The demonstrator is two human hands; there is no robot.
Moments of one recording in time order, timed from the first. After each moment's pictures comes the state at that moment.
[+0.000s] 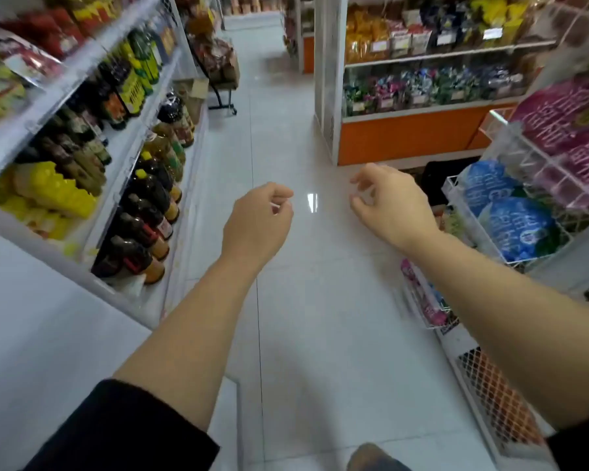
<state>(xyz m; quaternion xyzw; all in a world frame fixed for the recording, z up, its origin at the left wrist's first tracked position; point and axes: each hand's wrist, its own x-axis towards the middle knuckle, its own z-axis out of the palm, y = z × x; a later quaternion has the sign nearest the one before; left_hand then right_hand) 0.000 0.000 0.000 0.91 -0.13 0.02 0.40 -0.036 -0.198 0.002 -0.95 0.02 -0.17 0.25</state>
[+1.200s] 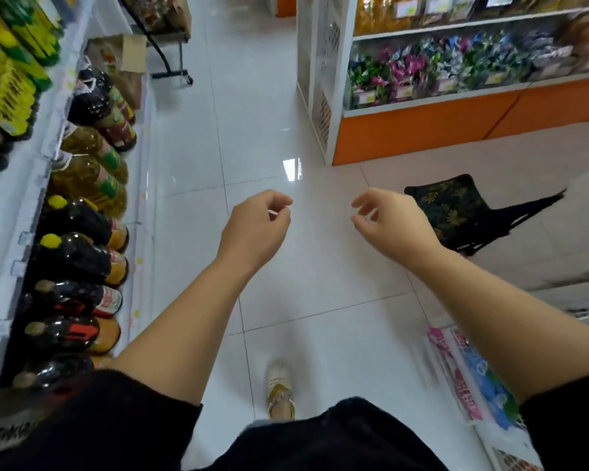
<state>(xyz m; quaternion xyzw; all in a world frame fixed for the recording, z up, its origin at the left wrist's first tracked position) 0.512 -0.095 -0.066 0.89 -0.10 -0.14 0.41 0.449 -0.292 -0.074 -0.95 0.14 -0.02 0.26</state>
